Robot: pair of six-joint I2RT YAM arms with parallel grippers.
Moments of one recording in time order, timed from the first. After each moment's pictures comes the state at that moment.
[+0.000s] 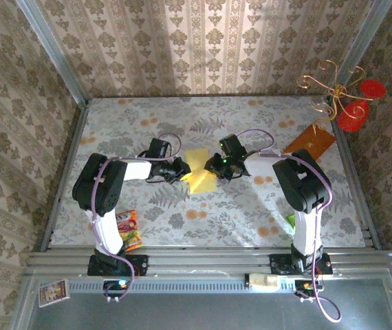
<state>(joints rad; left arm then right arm) -0.43 1.89 0.92 0.00 0.60 -0.85 0.49 1.96 1.10 -0.05 -0.36 1.02</state>
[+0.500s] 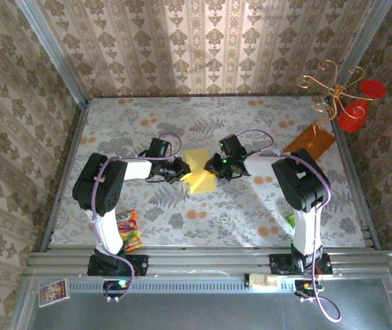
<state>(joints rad) -0.43 1.89 0.93 -0.01 0.60 -0.85 0.49 1.98 1.10 -0.04 -0.39 1.02</state>
